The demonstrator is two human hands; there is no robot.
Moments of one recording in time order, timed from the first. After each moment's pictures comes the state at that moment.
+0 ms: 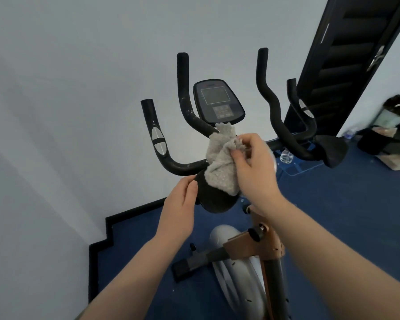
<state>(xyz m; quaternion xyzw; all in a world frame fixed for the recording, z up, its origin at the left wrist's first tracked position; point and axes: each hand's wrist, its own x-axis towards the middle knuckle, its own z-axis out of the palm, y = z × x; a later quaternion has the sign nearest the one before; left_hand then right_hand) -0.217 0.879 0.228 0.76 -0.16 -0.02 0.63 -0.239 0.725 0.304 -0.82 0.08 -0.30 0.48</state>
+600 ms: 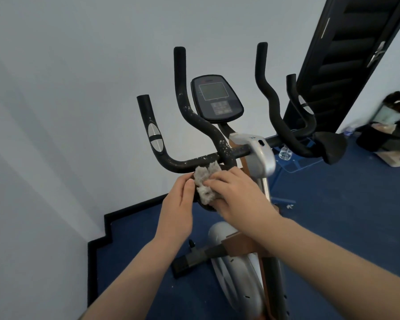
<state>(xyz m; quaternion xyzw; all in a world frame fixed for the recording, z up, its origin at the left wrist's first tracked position) -0.219 0.875 0.223 0.75 -0.16 0.00 0.64 -0.266 0.729 0.276 -0.97 -0.14 -0.16 0.11</state>
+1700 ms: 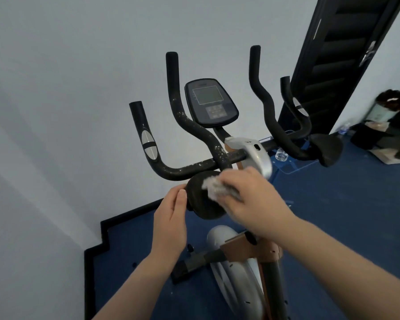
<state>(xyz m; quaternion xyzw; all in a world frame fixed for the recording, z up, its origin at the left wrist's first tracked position) -0.218 0.874 0.213 0.72 -0.14 0.03 0.68 -0.268 0.712 0.294 -0.96 -0.08 -0.14 0.24</state>
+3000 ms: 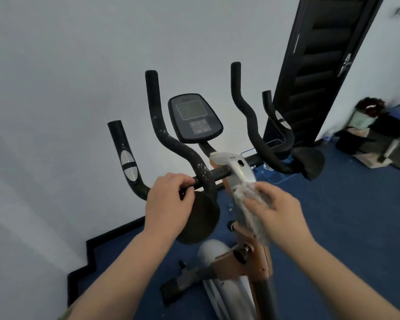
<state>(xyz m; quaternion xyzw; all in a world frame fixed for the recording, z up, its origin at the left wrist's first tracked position) -0.170 0.834 0.263 0.89 -0.22 0.14 0.38 -0.285 0.655 0.286 -0.86 0.13 -0.22 0.43</state>
